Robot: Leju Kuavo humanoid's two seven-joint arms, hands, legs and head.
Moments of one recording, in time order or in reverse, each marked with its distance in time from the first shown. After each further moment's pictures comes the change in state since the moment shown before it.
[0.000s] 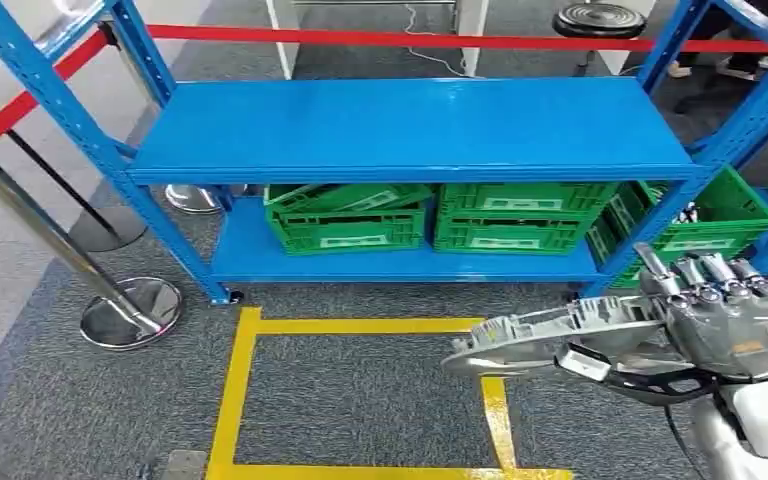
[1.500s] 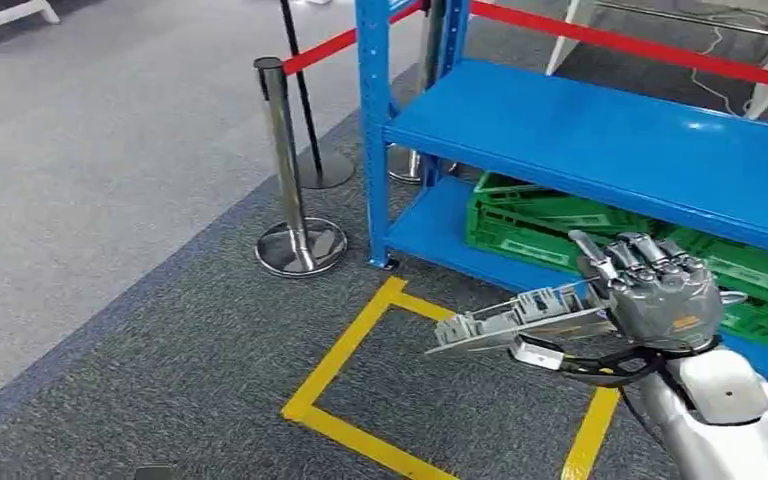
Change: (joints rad) left arm 0.030 0.045 0.073 0.000 0.061 -0.007 -0.030; right arm -0.129 -0.019 0.165 0.111 -0.073 0.000 -0.016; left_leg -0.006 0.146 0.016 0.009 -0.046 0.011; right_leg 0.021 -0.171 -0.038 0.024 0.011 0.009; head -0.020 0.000
